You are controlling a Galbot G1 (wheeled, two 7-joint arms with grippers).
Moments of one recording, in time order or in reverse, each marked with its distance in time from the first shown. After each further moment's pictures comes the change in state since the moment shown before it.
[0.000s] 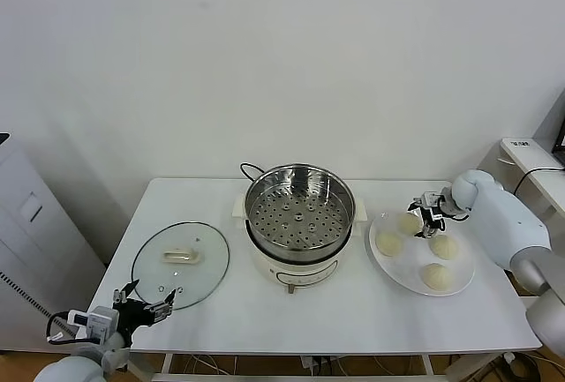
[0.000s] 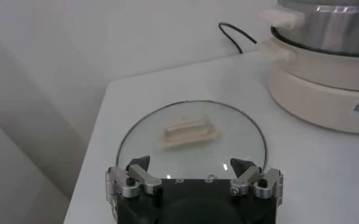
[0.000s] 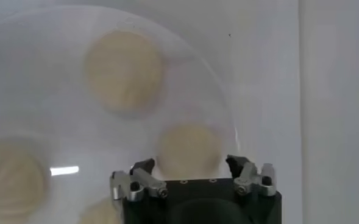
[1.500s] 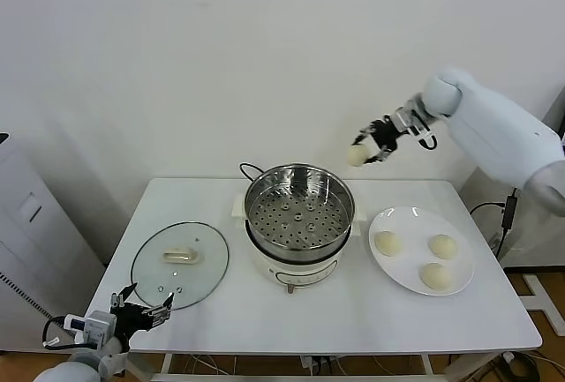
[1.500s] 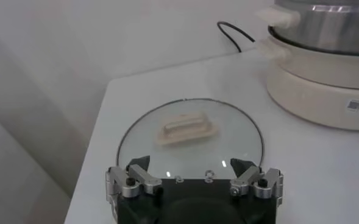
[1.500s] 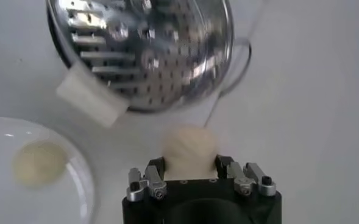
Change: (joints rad) left arm 0.035 0.004 -0.015 -0.020 -0.001 0.003 -0.007; right arm 0.484 0.133 -0.386 0.334 0.296 0.420 -0.270
